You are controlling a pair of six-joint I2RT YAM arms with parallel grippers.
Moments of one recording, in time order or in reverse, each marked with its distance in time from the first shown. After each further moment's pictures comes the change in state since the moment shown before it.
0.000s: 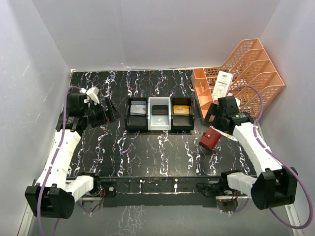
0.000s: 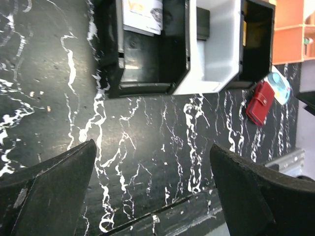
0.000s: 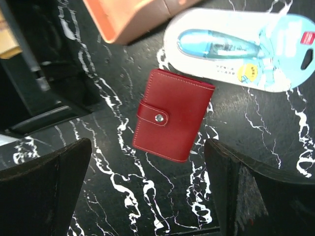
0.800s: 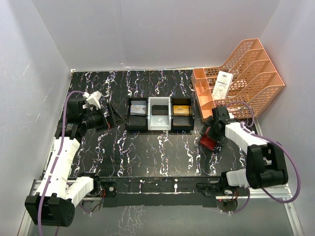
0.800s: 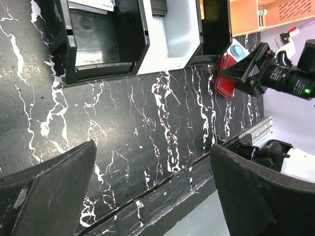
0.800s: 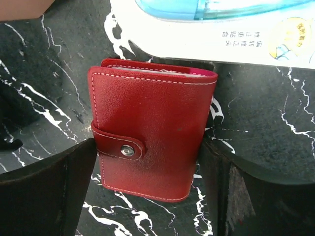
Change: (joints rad) left arm 0.008 -0.095 -0.080 0.013 0.220 -0.006; right arm -0.027 0.259 -0.205 0.200 -0.034 0.134
